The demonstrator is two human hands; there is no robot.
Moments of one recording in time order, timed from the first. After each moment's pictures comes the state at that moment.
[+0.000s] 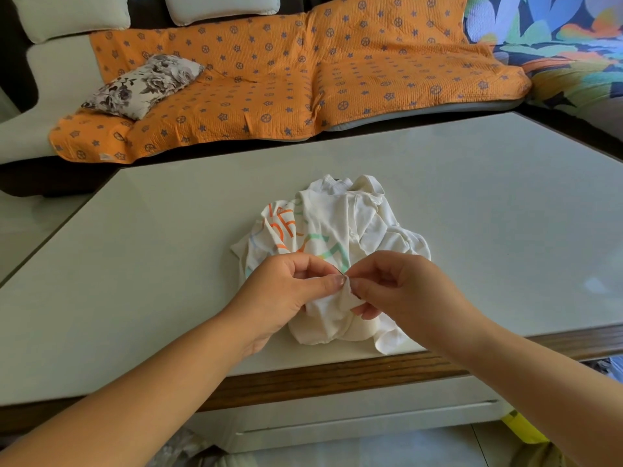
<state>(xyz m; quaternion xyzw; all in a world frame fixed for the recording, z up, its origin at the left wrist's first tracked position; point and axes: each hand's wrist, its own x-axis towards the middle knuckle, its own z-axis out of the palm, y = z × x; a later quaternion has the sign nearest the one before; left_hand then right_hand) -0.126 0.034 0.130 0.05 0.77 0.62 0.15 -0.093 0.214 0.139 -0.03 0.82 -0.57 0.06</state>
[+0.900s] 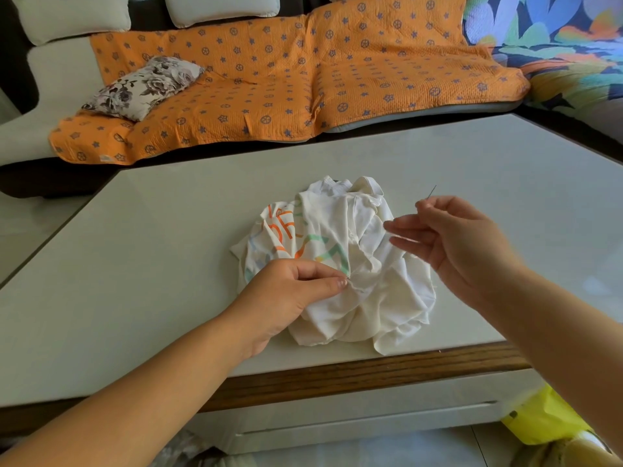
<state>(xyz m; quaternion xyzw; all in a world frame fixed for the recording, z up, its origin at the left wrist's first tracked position) -0.125 0.038 0.132 0.02 0.77 0.61 0.18 -0.135 0.251 0.151 0.12 0.55 -0.83 -0.05</state>
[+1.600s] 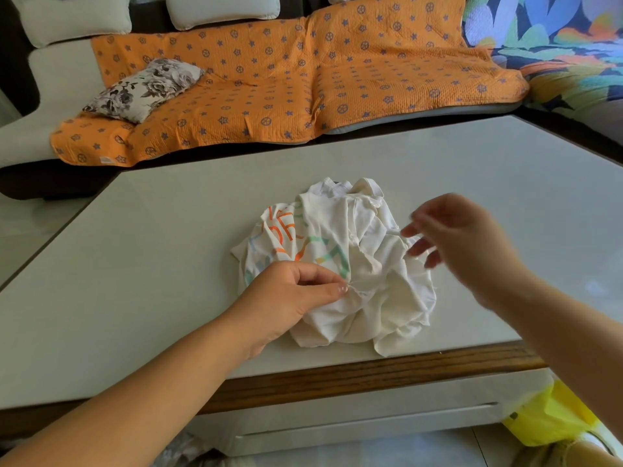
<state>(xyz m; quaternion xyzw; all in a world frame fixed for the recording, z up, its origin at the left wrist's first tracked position) -0.123 0.035 0.134 0.05 0.80 0.58 0.17 -0.122 0.254 0.160 0.08 0.80 -0.58 -0.10</state>
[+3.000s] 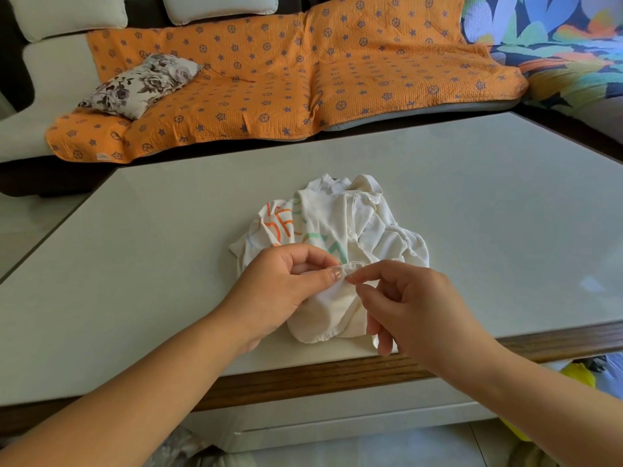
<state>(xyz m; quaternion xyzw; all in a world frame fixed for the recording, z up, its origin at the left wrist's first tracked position) -0.121 0.036 0.143 0.06 0.78 0.60 0.12 -0.075 0.212 0.132 -0.02 0.85 -0.53 0.02</state>
